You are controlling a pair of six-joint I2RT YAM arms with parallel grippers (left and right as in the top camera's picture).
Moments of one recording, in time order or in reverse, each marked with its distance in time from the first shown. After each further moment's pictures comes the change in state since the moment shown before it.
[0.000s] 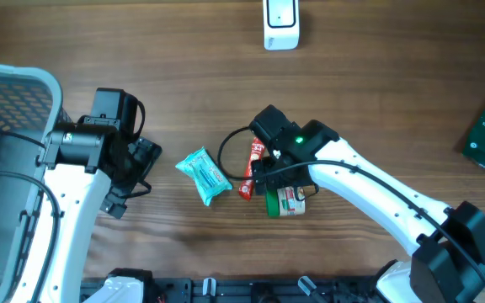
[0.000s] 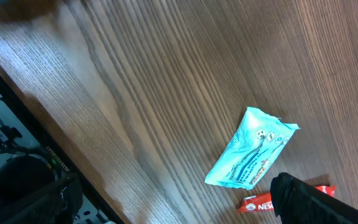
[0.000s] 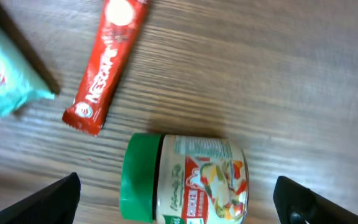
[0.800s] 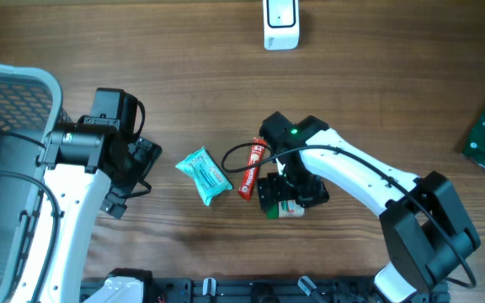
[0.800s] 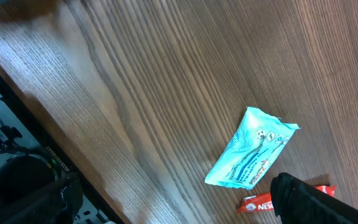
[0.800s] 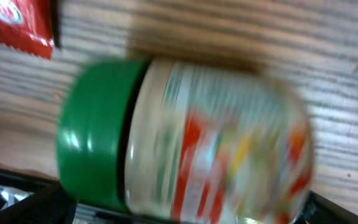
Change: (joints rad) left arm 0.000 0.000 0.000 0.000 0.000 0.000; right arm -0.071 0.138 -0.051 -0.112 -0.275 -0.147
